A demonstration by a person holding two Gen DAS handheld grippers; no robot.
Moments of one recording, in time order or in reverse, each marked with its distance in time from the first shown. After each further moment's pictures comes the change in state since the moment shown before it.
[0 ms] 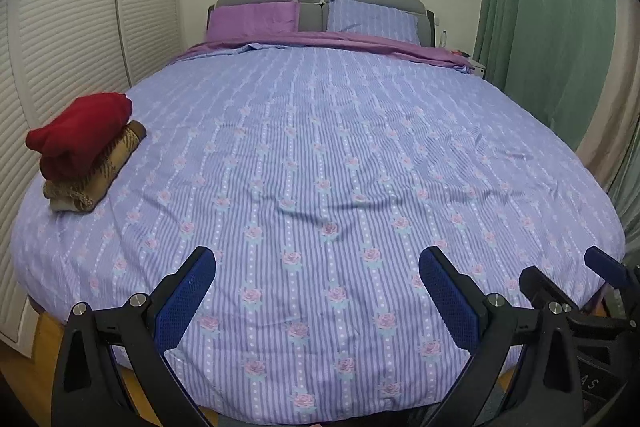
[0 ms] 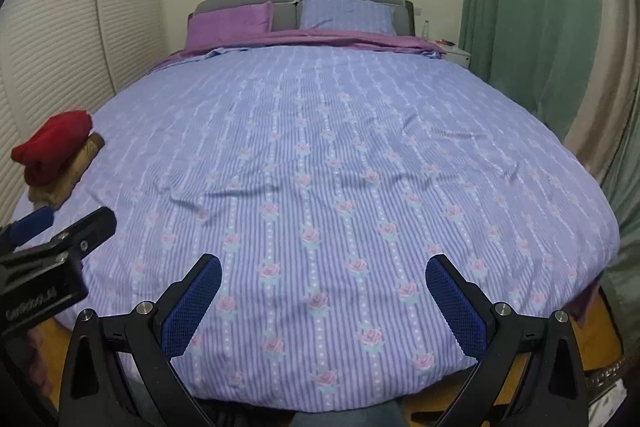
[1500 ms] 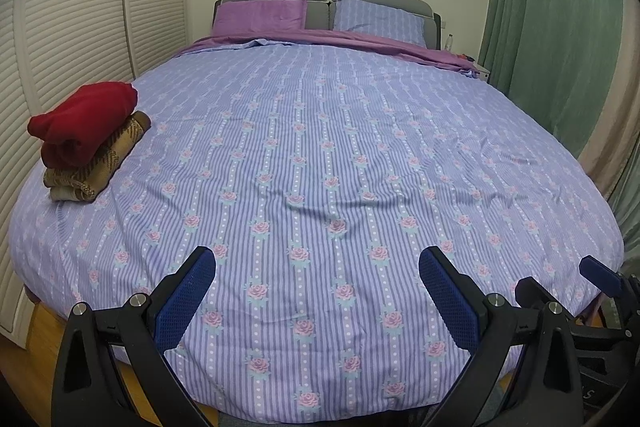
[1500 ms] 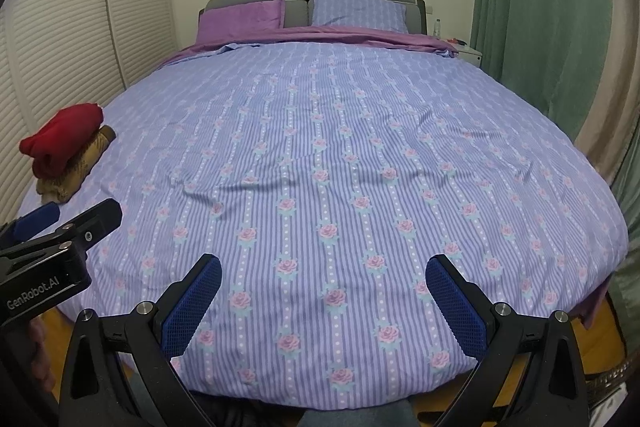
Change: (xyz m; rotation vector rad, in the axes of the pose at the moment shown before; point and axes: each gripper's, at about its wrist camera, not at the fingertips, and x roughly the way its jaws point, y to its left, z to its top) left arm 0.004 0.011 -0.005 -0.038 0.007 -0.004; right arm 0.002 0.009 -0.007 -0.013 0.014 0.031
